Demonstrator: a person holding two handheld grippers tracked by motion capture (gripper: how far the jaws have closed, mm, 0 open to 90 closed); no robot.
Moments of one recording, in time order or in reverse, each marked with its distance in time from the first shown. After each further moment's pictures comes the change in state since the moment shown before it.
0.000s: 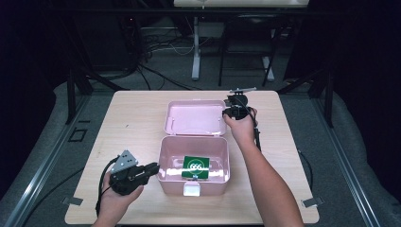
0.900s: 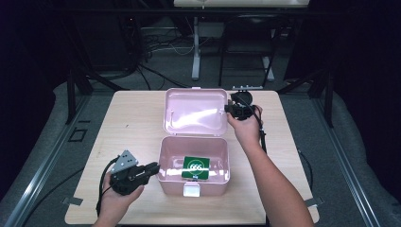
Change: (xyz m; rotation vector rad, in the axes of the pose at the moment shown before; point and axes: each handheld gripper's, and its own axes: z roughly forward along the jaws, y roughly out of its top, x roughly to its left) left arm 0.000 0.000 0.001 -0.007 0.006 -0.004; right arm 0.012 -0.001 -0.046 -0.160 0.005 -0.098
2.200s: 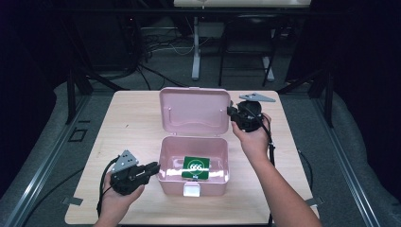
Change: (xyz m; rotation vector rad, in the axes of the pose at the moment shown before) left arm 0.000 0.000 0.001 -0.001 0.007 -0.009; right arm 0.010 -0.022 -0.057 -0.170 0.072 -0.066
